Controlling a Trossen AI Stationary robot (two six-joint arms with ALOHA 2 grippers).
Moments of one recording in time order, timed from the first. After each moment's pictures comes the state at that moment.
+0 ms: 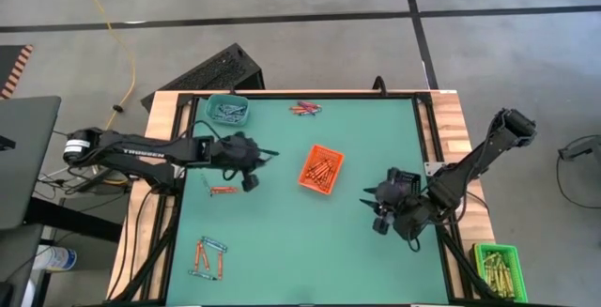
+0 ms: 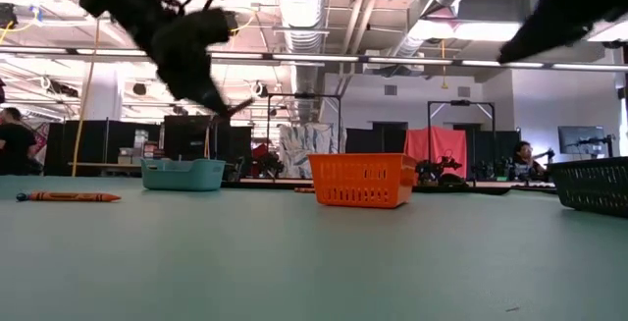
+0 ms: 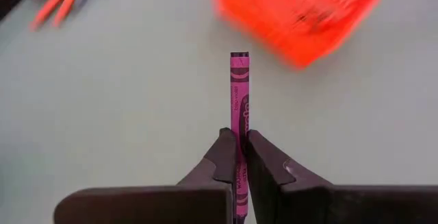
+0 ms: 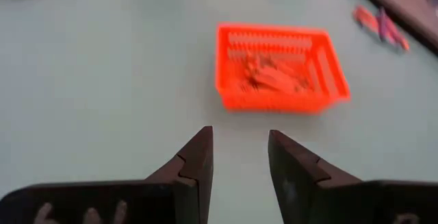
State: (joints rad) left arm 0.10 1.16 0.65 -0.19 -0.16 -0.21; right arm 0.69 1.18 0.77 -0.58 0.82 0.79
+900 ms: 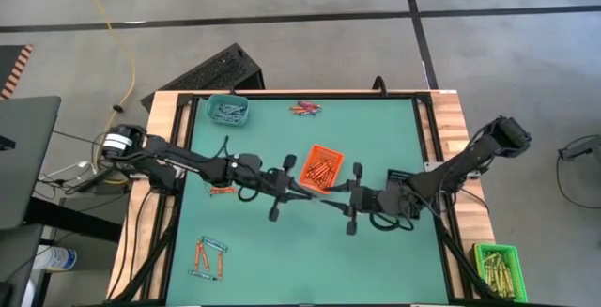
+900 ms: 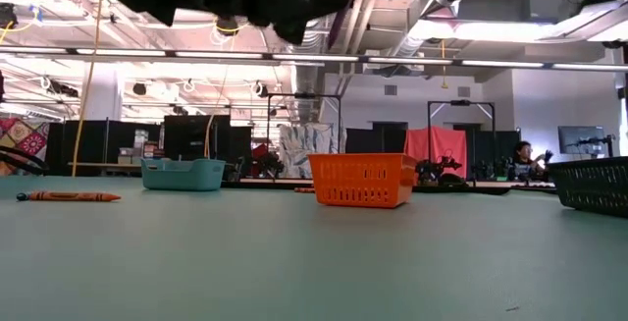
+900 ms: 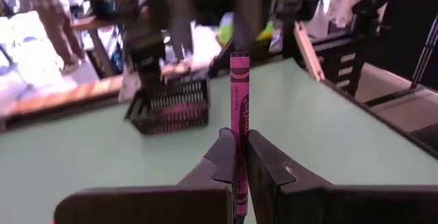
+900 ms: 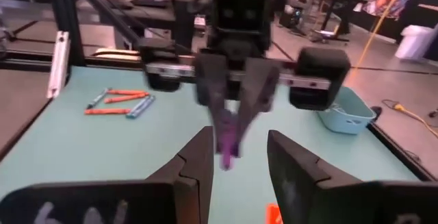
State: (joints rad) left arm -0.09 1.56 0.77 0.70 0.13 0.15; right arm 0.48 1.35 0.77 0.36 0.65 0.00
